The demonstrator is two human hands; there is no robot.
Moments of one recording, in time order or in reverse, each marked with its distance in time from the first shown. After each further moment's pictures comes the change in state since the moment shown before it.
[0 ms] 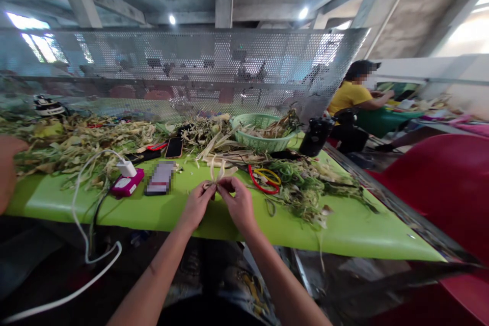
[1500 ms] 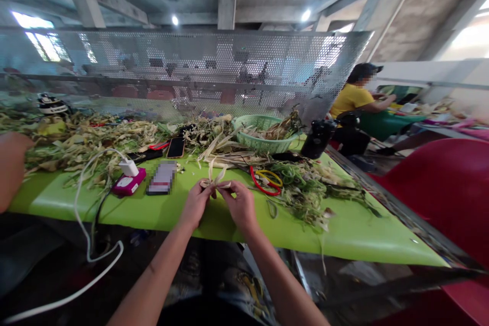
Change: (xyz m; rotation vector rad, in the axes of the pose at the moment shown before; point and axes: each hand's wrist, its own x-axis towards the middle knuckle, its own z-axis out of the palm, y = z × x) left_hand 0.004 -0.007 -0.001 -0.040 0.109 -0.076; right_hand 0.001 0.006 -0.001 -0.092 0.028 -0.100
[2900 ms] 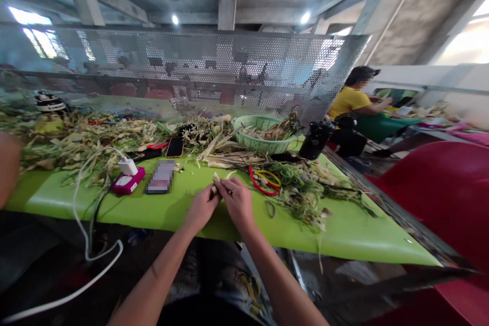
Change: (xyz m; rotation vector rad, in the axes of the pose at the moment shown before) left_hand -0.006 0.002 0.007 0.389 -0.143 0.141; right_hand 0.004 -0.008 0.000 -0.172 -0.071 -0.013
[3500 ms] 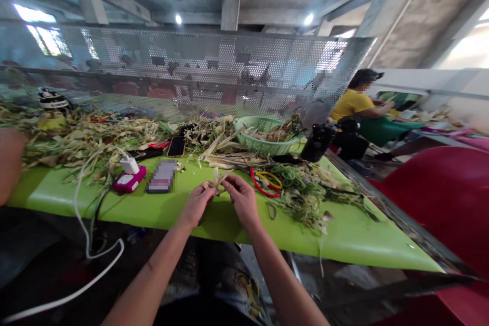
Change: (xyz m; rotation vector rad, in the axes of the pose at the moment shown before) left_hand 0.002 -0.002 -0.008 -0.456 0.014 -0.137; right_hand 0.005 0.007 -0.001 0.506 0.005 0.310
